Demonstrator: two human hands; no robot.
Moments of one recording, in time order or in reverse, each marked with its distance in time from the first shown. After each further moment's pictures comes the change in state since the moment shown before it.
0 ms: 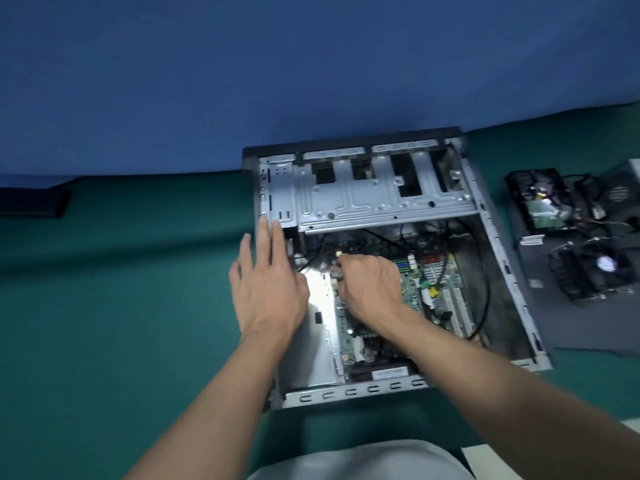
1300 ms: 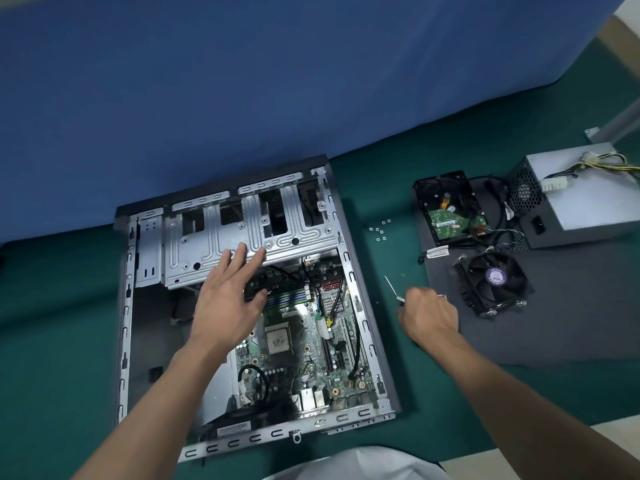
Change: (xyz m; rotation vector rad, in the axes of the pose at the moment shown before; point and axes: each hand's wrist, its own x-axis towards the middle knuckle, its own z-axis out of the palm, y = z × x) left_hand 0.031 0.141 0.003 -0.135 -0.222 0.164; right_hand -0.045 0.285 0.012 0.032 -0.298 0.514
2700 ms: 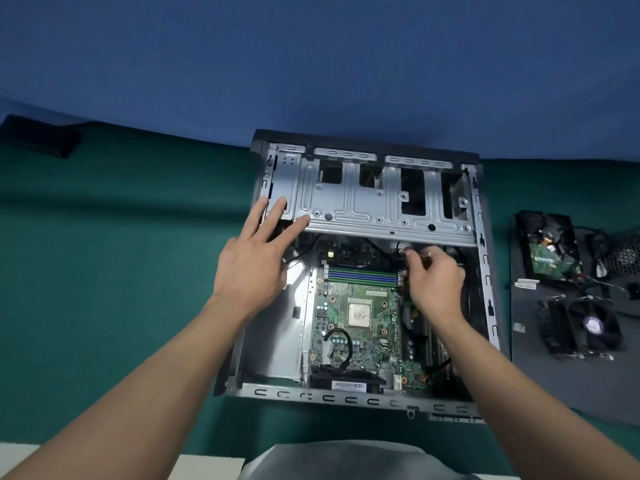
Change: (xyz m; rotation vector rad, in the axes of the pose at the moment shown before) left_hand -0.035 -0.140 -0.023 0.220 0.125 0.003; right_hand -0.041 -0.179 -0.025 0.603 0.270 -0.147
